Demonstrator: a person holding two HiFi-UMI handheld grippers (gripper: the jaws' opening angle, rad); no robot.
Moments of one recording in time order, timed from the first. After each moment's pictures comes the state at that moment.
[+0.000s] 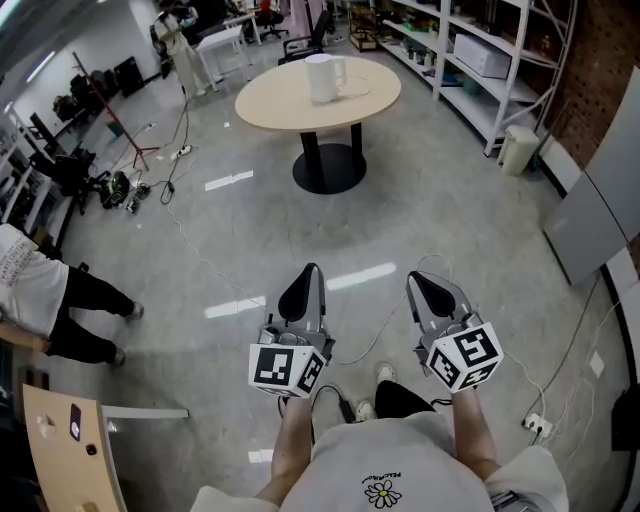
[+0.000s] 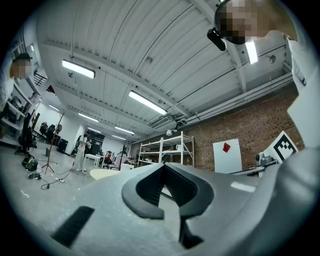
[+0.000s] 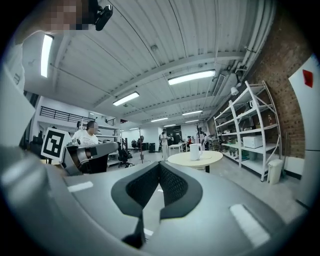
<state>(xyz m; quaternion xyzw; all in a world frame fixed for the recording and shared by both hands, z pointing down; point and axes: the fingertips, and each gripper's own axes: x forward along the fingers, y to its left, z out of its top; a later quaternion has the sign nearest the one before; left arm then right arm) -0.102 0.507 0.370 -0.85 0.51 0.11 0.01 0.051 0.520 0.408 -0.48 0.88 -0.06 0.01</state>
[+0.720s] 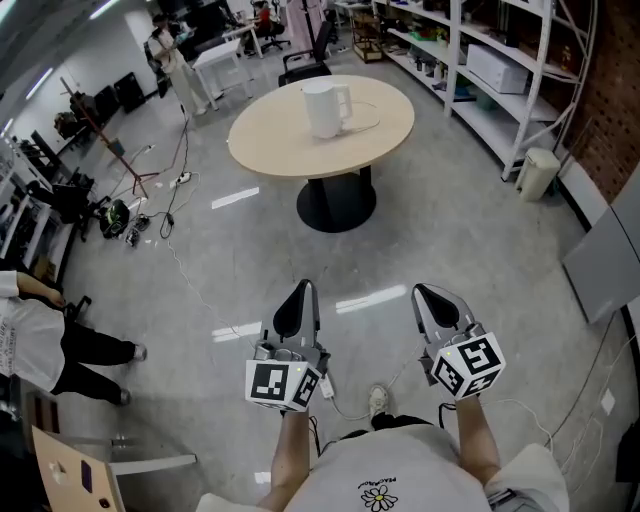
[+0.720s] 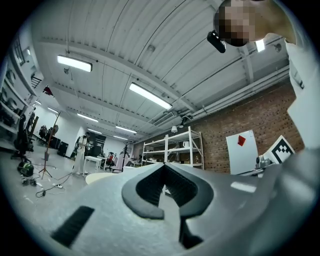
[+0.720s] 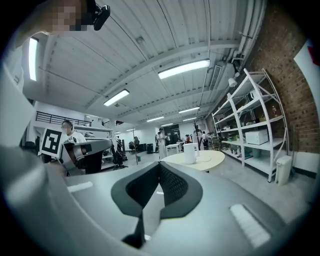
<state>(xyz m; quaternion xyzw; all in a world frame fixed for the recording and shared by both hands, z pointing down) -0.093 0.244 0.368 -0.85 0.52 0.09 0.02 0.081 0.249 0.422 -0.48 0.87 -0.08 0.02</state>
